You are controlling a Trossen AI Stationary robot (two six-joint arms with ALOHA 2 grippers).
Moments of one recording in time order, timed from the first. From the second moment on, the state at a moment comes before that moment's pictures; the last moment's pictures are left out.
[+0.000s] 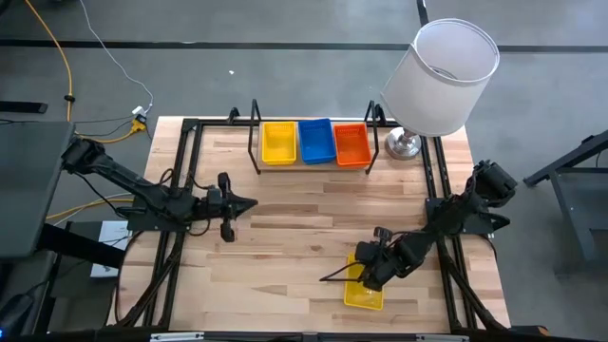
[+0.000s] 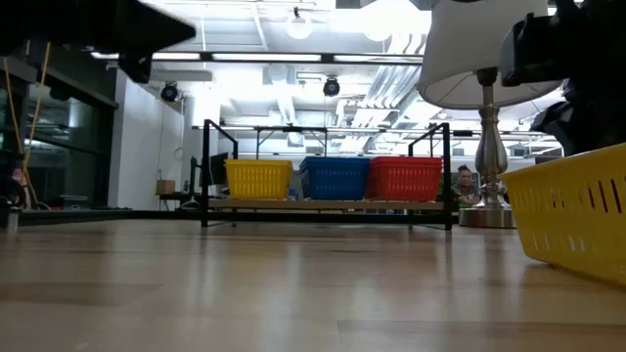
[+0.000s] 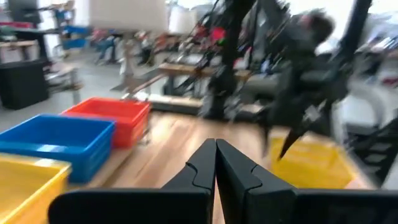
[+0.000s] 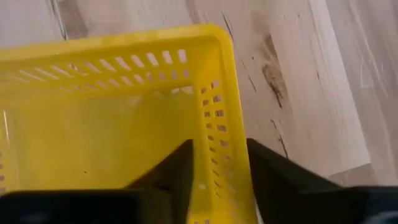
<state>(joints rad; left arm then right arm) -0.30 0.82 0.23 0.59 -0.58 -0.07 0.65 1.66 0.94 -0.62 0.28 0.88</state>
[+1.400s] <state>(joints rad) -0.30 0.52 0.23 0.07 -0.61 -0.10 -0.21 2.13 2.27 -0.80 0.19 -0.66</state>
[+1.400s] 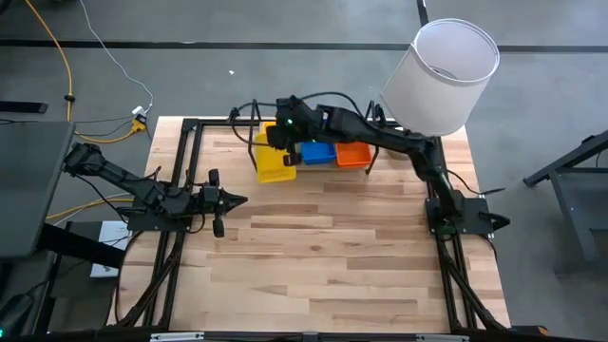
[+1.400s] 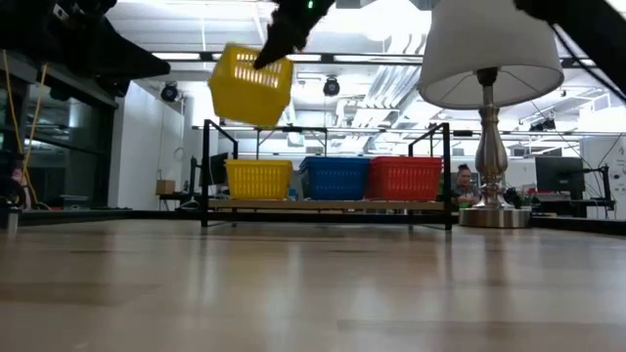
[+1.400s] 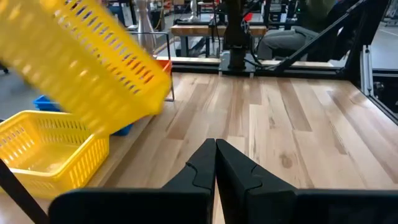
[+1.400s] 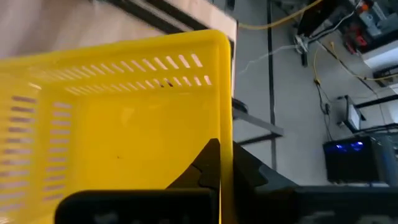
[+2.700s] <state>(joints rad) -0.30 0.52 0.23 0.07 -0.64 -0.13 -0.36 2.25 2.32 -0.77 0.10 -0.73</state>
